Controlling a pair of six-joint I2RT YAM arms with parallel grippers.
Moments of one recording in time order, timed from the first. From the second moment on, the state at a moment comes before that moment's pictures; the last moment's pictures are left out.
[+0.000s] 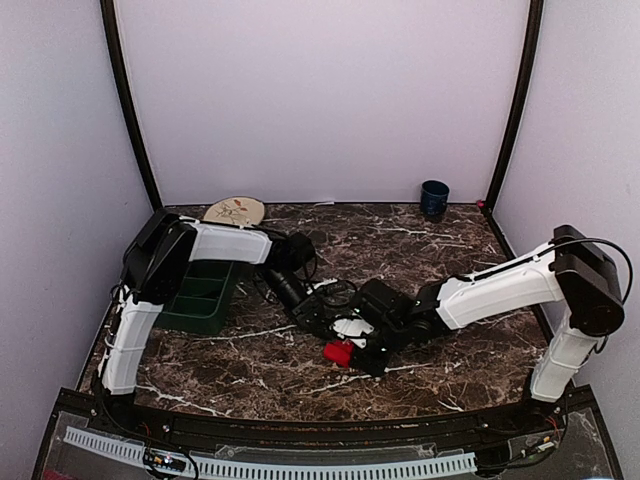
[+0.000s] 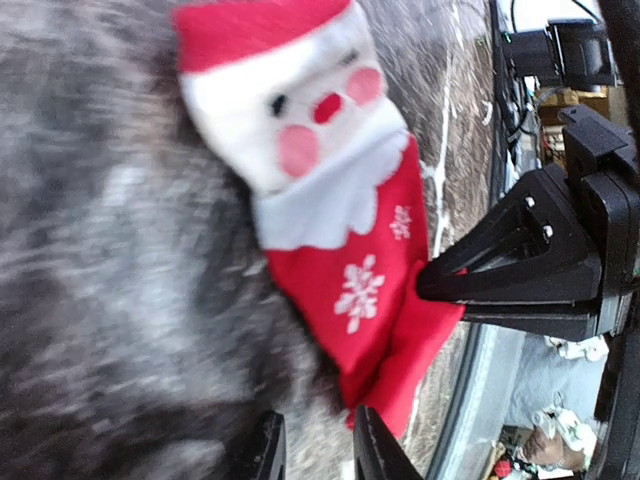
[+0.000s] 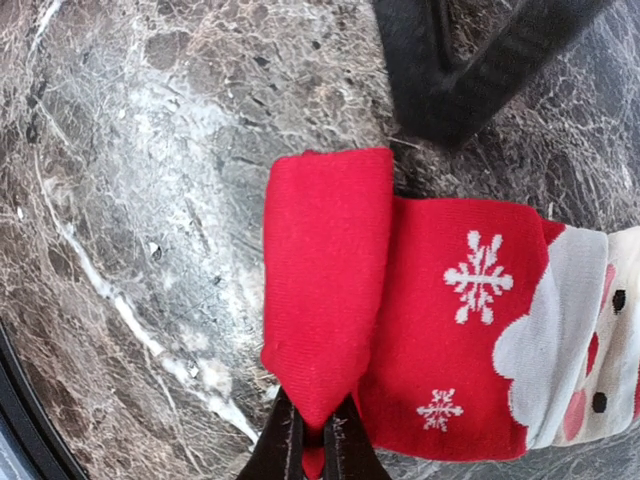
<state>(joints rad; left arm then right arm) -0.73 2.33 1.71 -0.90 0.90 0.23 1.08 1.72 0.92 -0.32 -0.08 -0.02</state>
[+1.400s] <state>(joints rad) -1.04 1.82 1.03 -0.05 0.19 0.49 0.74 1.89 0.97 -0.47 -0.87 0.08</state>
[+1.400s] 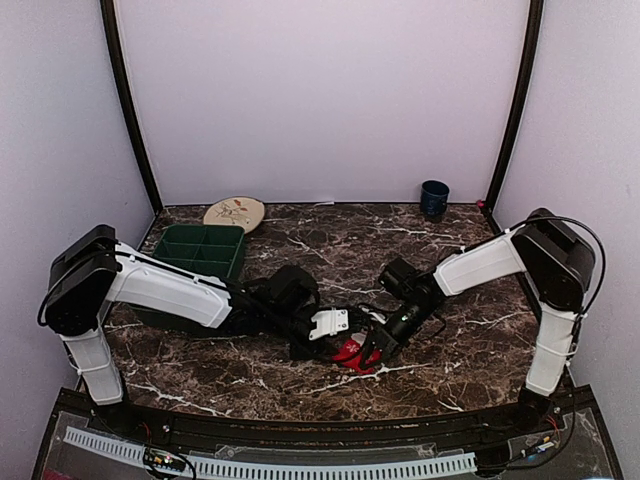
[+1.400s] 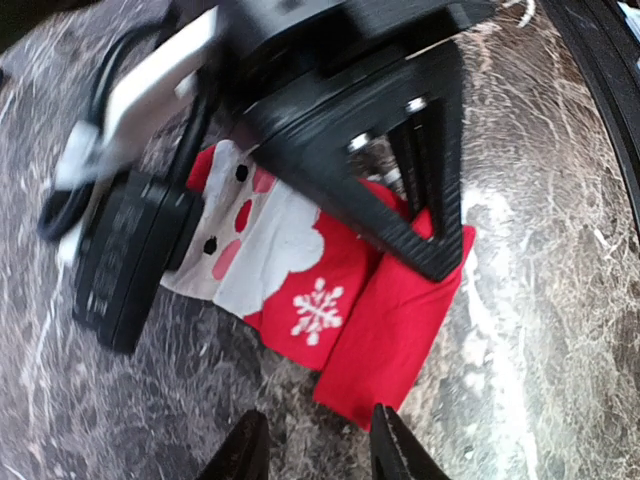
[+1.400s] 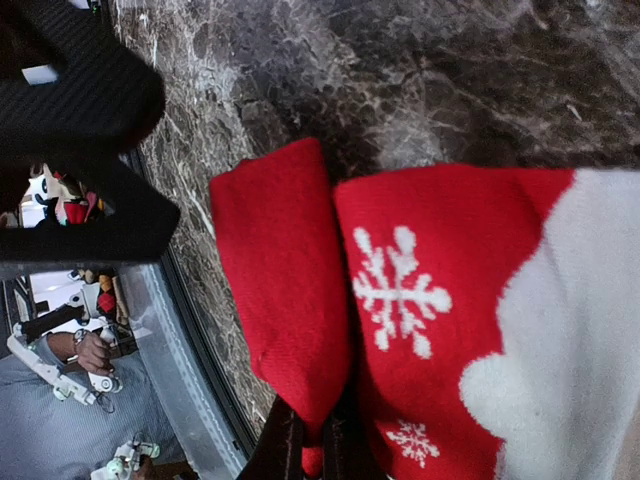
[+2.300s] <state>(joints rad) -1.15 1.82 1.03 -0.07 0.16 0.71 0.72 1.92 1.00 -0.55 -0.92 0.08</state>
